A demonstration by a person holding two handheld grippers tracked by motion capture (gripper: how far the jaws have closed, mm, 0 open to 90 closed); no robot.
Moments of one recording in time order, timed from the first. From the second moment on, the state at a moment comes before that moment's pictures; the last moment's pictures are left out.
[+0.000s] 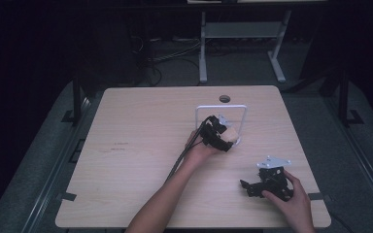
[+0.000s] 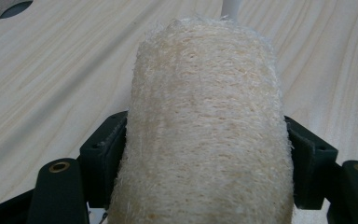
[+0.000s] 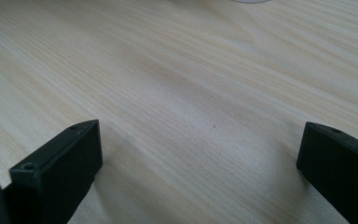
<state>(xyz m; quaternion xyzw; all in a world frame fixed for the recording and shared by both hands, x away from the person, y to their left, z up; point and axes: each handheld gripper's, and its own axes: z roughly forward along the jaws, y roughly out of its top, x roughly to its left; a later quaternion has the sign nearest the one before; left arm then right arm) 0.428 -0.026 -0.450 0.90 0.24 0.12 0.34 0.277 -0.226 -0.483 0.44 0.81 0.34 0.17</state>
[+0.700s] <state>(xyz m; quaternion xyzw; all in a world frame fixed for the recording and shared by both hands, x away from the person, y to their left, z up) 0.429 -0.025 -0.450 0.90 0.25 0.12 0.33 0.277 -0.226 -0.483 0.44 0.81 0.34 0.17</state>
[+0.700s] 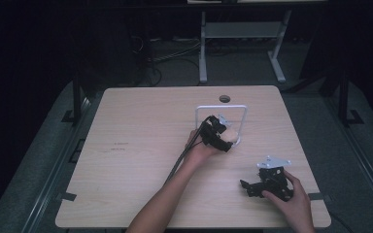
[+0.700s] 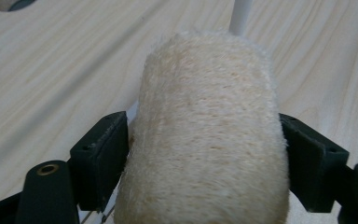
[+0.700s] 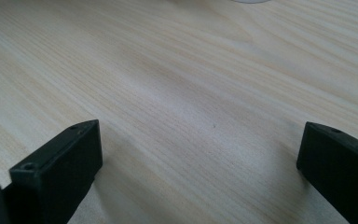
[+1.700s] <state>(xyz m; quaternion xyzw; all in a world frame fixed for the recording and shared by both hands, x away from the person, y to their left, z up) 0.403 -0.003 -0.411 0.87 0.25 0.14 0.39 0.277 -0.225 -0.483 0.44 0.81 0.34 0.17</state>
